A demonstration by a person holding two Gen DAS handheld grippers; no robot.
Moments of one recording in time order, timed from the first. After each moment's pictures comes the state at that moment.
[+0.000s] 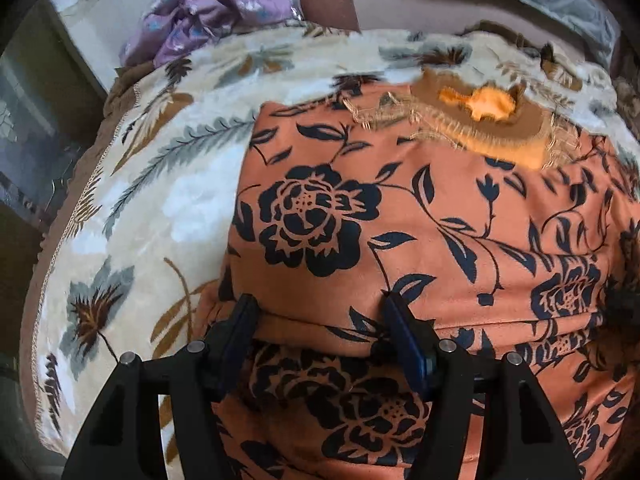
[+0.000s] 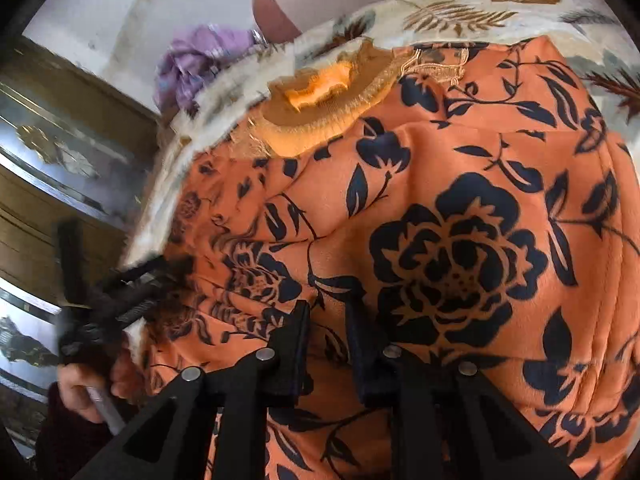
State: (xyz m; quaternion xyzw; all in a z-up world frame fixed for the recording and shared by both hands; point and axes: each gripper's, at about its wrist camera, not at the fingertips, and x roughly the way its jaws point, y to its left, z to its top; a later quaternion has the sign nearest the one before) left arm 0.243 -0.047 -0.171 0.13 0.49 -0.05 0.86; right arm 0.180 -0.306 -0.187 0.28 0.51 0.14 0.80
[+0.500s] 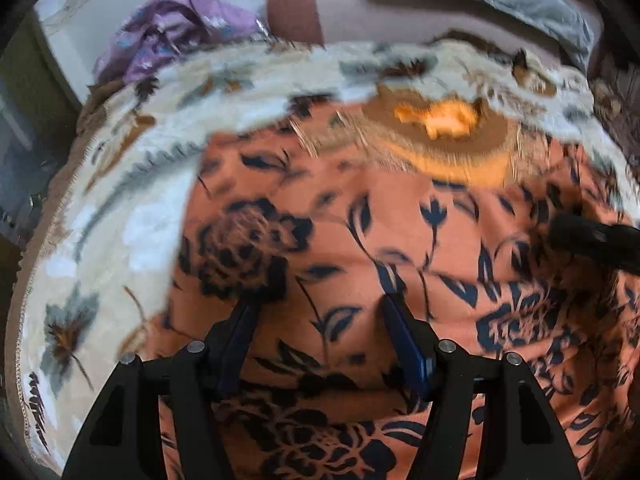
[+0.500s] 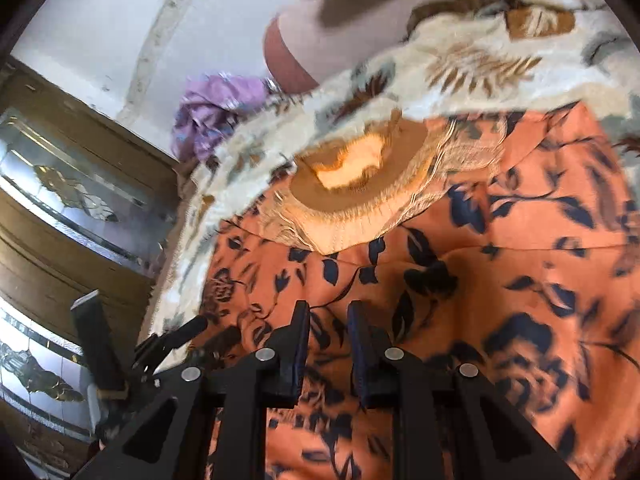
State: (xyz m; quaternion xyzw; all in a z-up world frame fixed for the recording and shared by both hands) left arm 0.248 -0.079 -0.174 0.13 0.49 -0.10 0.85; right arm 0.240 -0.297 -0.177 0.30 0.48 0.12 0.82
